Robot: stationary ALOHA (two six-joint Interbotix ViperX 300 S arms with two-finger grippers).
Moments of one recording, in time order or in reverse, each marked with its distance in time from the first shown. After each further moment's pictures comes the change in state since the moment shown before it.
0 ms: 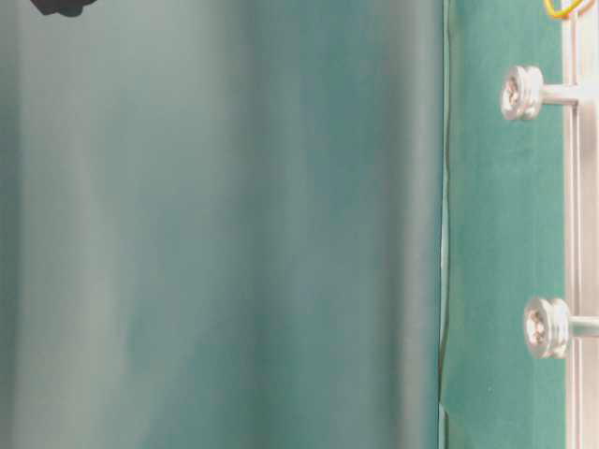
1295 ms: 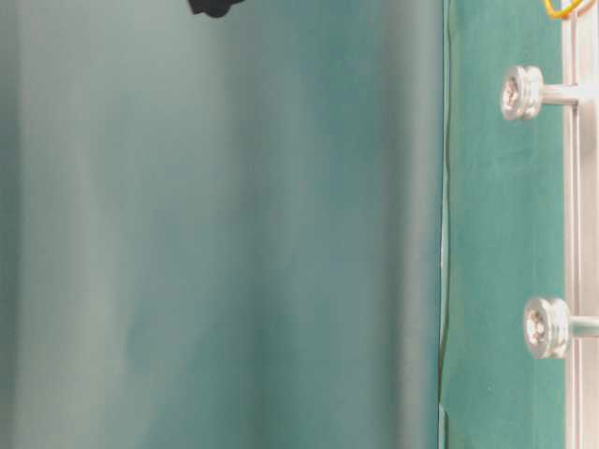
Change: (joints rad) left arm -0.002 0.000 0.000 -0.002 0.000 0.000; right arm 0.097 0.149 0.190 0.083 -0.385 0.011
